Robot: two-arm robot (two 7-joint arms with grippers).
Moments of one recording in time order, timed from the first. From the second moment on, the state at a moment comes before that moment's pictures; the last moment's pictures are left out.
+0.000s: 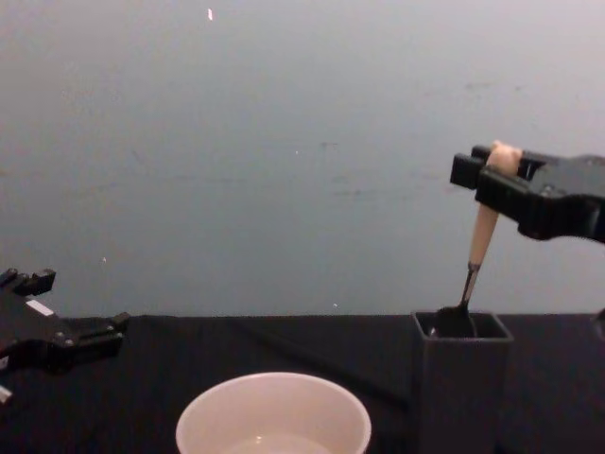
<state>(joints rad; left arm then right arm) -0.20 0.60 0.45 -1.41 -0.25 -0.12 0.03 0.20 0.48 -0.33 -1.61 0.45 -0.13 0.49</state>
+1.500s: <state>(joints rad) -0.20 0.60 0.45 -1.41 -0.25 -0.12 0.03 0.18 0.37 -0.34 -1.45 0.44 -0.10 0.44</state>
